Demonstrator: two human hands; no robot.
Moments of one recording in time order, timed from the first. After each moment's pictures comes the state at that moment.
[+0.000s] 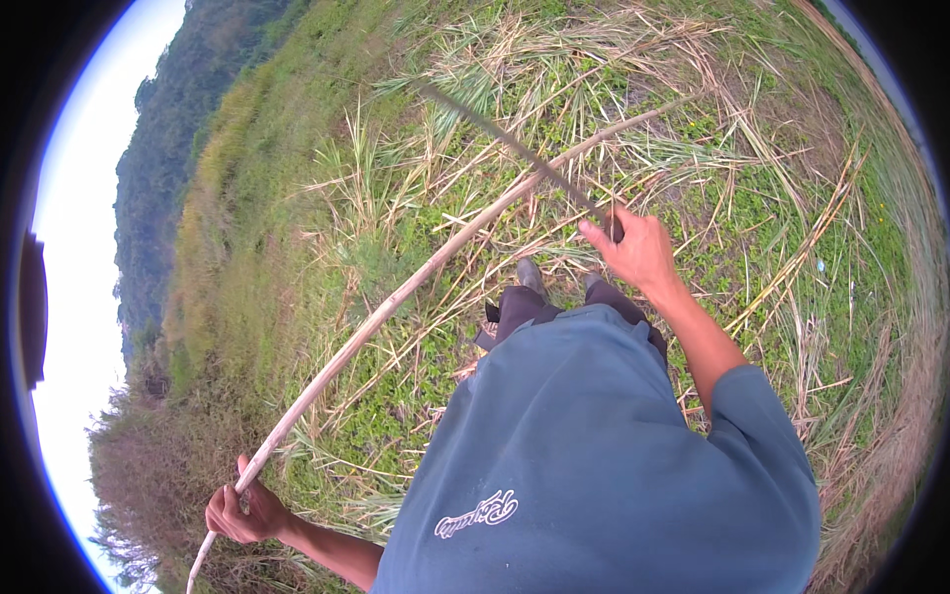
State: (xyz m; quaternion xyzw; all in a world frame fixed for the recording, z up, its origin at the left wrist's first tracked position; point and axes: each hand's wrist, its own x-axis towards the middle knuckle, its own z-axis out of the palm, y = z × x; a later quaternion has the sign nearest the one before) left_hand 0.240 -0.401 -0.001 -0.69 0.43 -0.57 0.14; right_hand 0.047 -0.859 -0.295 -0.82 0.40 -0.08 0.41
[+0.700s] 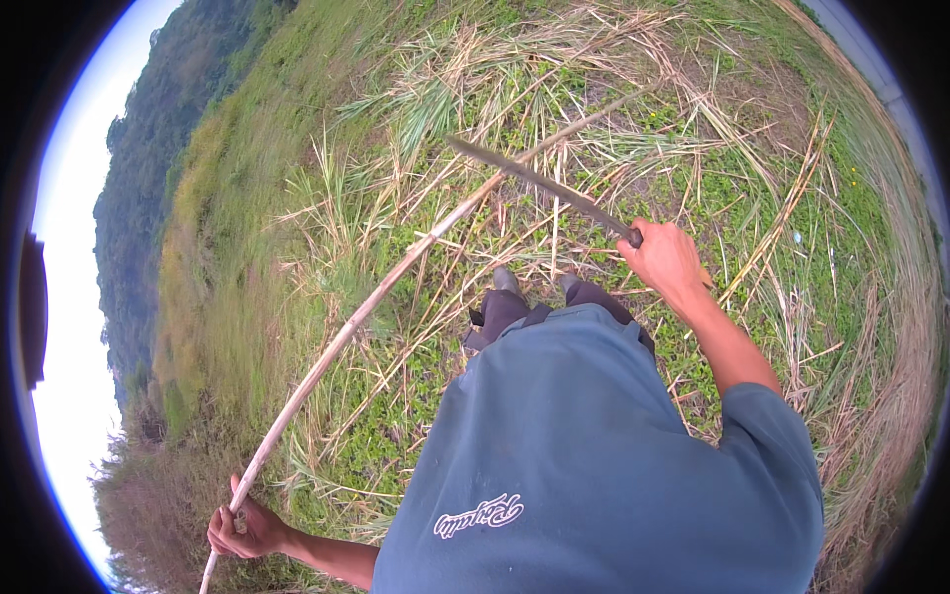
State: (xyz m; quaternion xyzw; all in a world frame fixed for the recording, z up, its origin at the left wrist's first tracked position) left_hand 0.256 -0.390 -0.017 -0.70 0.39 -0.59 0.10; right_hand -0.023 -0.879 -0.281 -0.83 0.48 -0.01 0.28
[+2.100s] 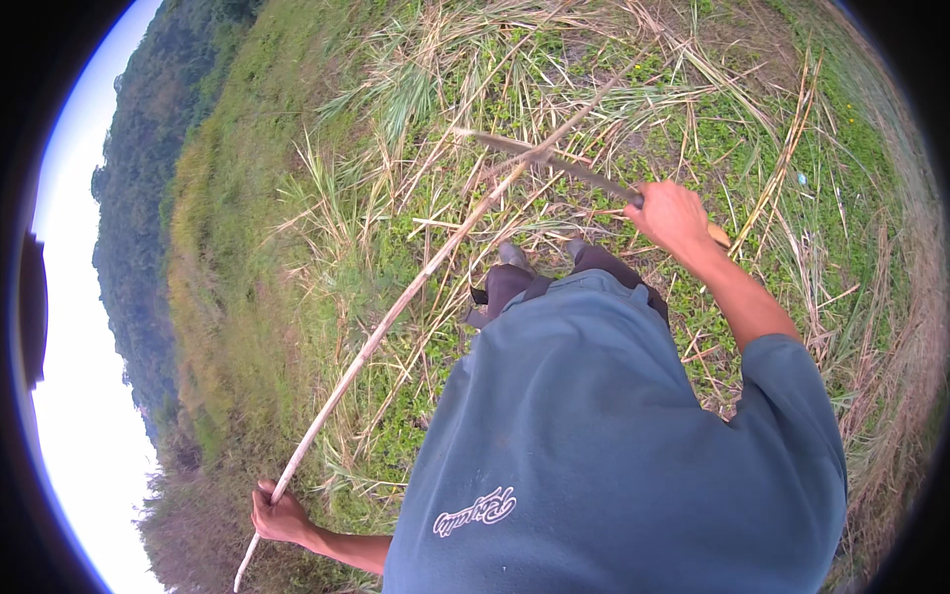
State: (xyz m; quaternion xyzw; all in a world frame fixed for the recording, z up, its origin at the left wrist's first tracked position) left_hand 0.306 -0.384 -0.051 -0.86 0.27 -0.40 0.20; right_hand -0.023 -0.899 -0.318 -0.82 0.50 0.10 0.25
